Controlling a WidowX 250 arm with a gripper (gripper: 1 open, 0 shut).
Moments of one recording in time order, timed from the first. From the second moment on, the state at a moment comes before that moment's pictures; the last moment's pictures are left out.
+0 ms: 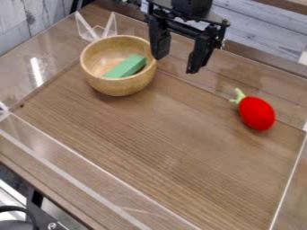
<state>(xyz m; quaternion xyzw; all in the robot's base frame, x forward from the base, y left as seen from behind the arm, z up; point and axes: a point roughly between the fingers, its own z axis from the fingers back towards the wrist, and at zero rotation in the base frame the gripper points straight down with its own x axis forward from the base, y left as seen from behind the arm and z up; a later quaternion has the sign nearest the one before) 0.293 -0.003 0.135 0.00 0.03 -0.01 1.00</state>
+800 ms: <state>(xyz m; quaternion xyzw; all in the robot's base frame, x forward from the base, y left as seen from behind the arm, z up) 0.316 -0.088 0.088 -0.04 0.03 0.33 0.94</state>
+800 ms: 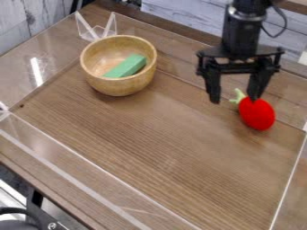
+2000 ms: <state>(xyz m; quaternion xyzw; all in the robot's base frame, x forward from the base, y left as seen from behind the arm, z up) 0.347 -0.110 0.070 -0.04 0.00 0.57 0.82</state>
